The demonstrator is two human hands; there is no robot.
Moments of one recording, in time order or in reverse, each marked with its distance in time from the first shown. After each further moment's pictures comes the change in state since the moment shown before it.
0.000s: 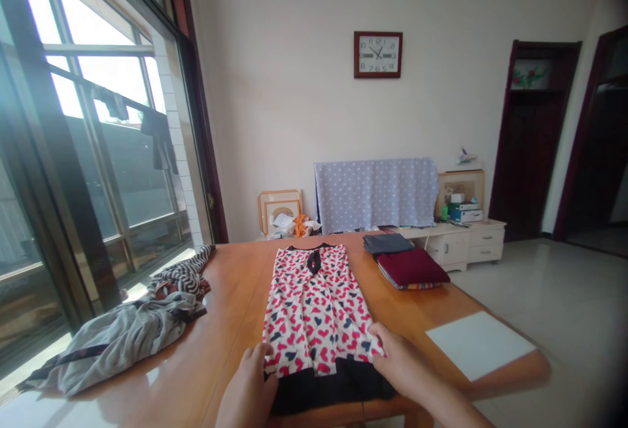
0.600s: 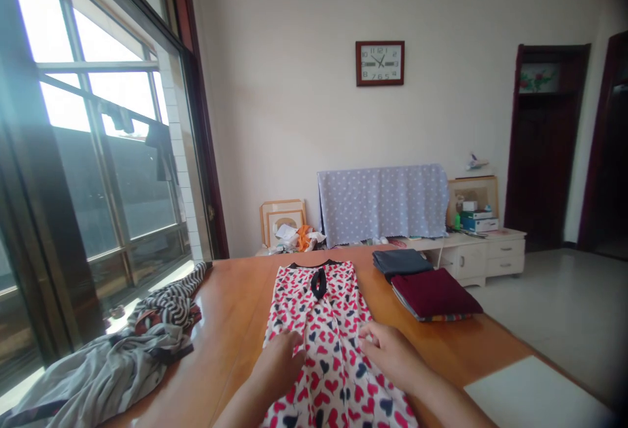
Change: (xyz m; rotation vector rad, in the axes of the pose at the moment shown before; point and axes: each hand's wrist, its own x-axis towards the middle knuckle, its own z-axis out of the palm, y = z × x) left_hand 0.128 0.052 0.000 0.084 -0.174 0.248; right_hand 0.095 -0.037 -0.012 0.151 0.042 -0.127
